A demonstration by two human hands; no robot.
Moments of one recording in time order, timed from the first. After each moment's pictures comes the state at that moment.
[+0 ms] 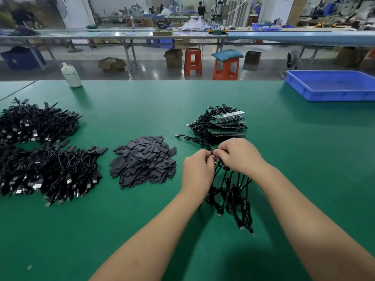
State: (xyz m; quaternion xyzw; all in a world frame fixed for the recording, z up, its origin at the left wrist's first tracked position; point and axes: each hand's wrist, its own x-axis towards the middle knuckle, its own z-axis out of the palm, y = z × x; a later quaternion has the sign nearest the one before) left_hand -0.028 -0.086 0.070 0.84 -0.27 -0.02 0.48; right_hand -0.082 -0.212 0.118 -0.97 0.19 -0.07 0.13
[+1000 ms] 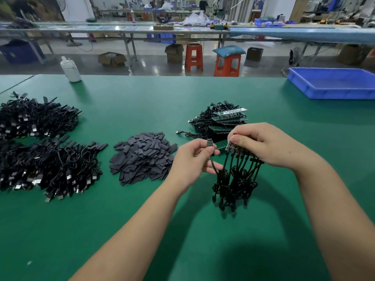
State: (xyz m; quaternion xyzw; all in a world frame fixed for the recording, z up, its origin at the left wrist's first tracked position) left_hand -0.023 -0.055 0.105 0.61 -0.26 -0.28 0.70; right_hand -0.129 -0.221 0.179 -0.95 0.01 -0.11 0.28
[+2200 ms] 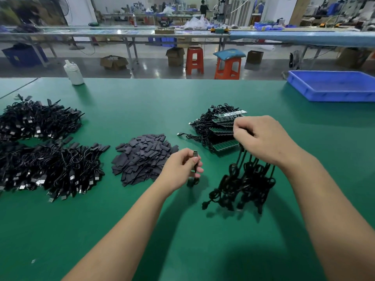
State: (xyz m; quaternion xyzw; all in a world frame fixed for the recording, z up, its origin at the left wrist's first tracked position) left_hand 0.007 -0.036 0.071 0.68 -0.26 -0.28 0.63; right_hand -0.124 -0.205 0.187 -0.95 0.08 -0.22 0.18
